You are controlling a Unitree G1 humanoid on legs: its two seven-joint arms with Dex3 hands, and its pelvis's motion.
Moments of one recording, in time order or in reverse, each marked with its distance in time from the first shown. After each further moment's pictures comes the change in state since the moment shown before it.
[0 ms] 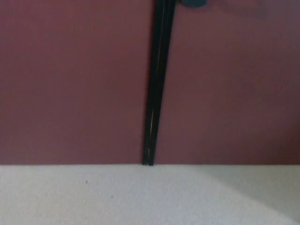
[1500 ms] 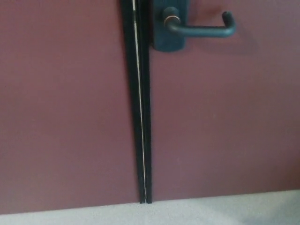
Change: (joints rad) left_arm -0.020 -0.028 -0.013 0.049 0.021 -0.012 0.002; right_arm -0.009 -0.009 0.055 0.001 -0.003 -0.001 -0.001
